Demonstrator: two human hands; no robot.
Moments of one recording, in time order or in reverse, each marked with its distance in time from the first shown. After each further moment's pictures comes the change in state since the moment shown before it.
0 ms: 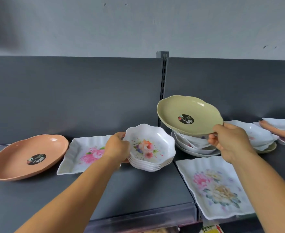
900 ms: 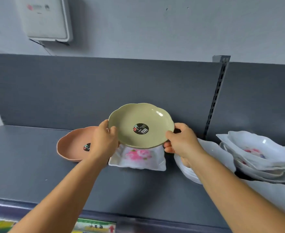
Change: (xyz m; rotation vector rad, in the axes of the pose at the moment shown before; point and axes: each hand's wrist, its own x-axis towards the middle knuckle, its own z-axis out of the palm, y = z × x) left_hand 0.000 -0.027 -0.143 0.161 0.484 0.252; right_hand -0.095 0.016 0.185 -0.187 -0.608 -0.072
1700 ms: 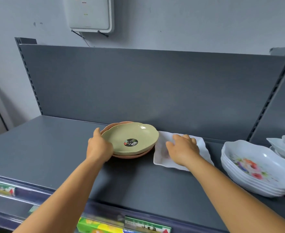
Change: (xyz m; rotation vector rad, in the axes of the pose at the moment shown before) left_hand 0.043 -0.096 -0.094 0.323 0.039 -0.341; right_hand 0.008 0.021 0.121 -1.083 -0.153 -0.076
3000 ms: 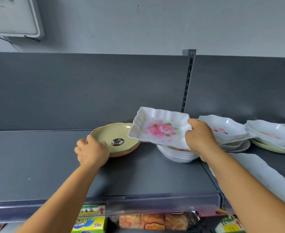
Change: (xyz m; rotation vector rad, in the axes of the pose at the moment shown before) left_hand -0.108 0.074 0.083 0.100 -0.084 0.088; right_hand -0.085 0.165 -0.098 0.508 0.352 0.251
